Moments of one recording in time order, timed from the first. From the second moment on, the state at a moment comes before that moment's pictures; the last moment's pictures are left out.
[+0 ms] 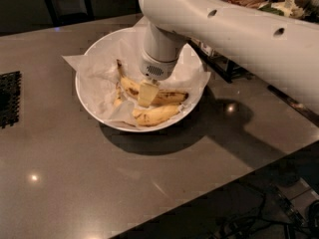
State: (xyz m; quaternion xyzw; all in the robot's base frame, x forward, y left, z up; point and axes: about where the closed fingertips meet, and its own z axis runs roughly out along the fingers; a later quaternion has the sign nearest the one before) arm 0.579 0.033 0.845 -0.64 0.75 0.02 0.17
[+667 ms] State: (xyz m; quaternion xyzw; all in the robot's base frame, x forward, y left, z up) arm 0.576 0.023 0.831 -0.62 0.76 0.03 0.16
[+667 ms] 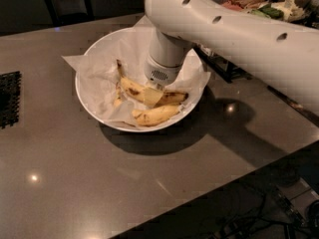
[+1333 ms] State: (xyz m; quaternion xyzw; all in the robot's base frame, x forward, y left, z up) arm 0.548 0.019 0.858 -0.64 0.74 0.03 0.19
